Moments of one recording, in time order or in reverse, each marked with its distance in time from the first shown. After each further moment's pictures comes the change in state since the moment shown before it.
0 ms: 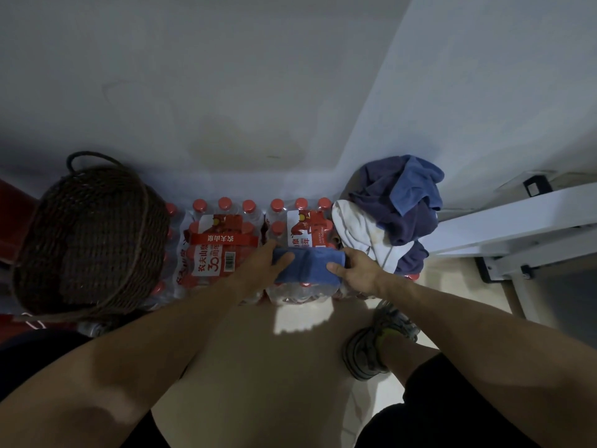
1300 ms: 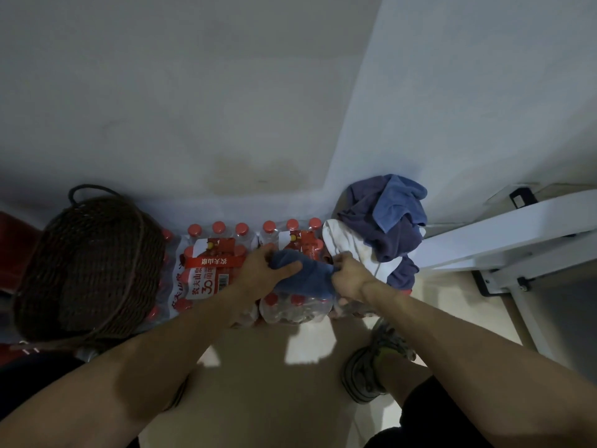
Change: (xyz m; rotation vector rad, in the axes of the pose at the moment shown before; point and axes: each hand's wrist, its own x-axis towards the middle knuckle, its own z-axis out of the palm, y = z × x) left_hand 0.008 0.050 -0.003 -0.107 0.176 -0.030; right_hand -0.006 -0.027 -0.022 -0.063 0.068 0.158
